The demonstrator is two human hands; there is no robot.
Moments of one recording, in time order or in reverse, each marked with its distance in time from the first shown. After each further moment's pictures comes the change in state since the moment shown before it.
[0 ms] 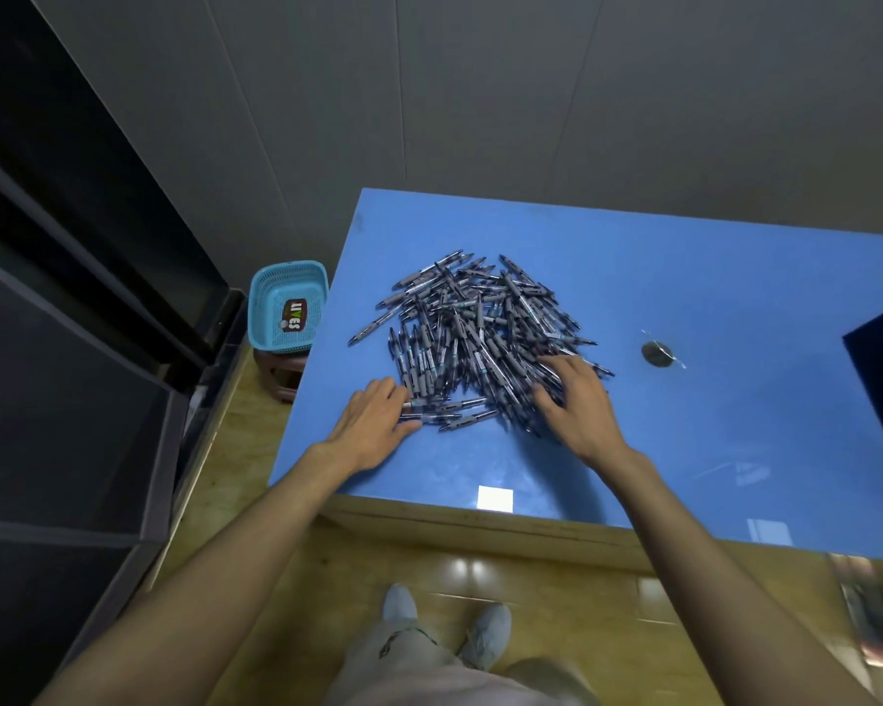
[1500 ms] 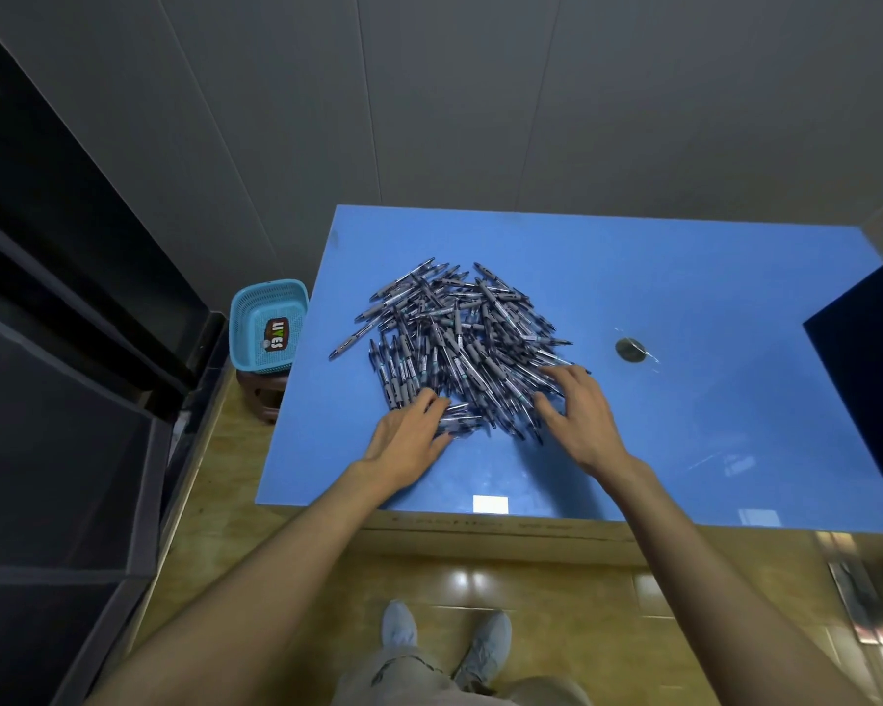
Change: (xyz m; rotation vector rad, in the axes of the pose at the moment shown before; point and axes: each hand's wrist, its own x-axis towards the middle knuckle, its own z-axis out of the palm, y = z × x) left_hand 0.009 0.068 0.002 -0.019 0.060 0.086; right_hand -0.018 0.018 -0.010 0.031 0.043 0.067
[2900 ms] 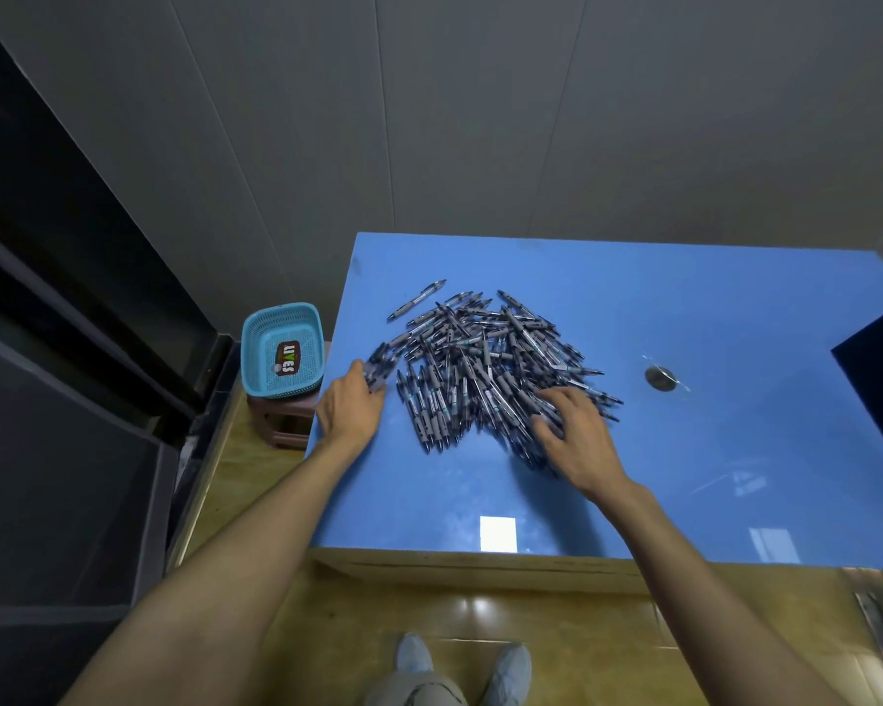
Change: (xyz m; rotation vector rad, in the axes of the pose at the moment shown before) left_hand 0.042 -0.118 -0.039 -0.181 0.237 -0.583; right_hand 0.017 -0.047 0.024 -0.044 0.003 0.005
